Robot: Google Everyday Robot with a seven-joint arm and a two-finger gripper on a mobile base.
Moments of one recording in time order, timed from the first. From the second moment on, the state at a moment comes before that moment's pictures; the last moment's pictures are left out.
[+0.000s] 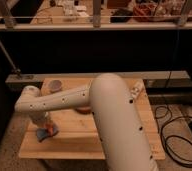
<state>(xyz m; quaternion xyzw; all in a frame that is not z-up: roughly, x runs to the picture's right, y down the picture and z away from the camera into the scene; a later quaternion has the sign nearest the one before) -0.260 0.196 0.812 -0.18 -0.26 -0.80 0.50</state>
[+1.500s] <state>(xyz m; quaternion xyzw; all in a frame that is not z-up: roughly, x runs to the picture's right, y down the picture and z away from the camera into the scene) -0.258 0.194 0.817 -0.18 -0.26 -0.81 0.49</state>
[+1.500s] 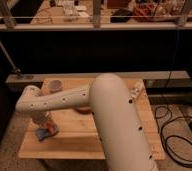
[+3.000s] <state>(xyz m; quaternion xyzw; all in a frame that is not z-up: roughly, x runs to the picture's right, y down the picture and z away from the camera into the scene) -0.255 0.192 0.823 -0.17 -0.27 -0.82 0.48</state>
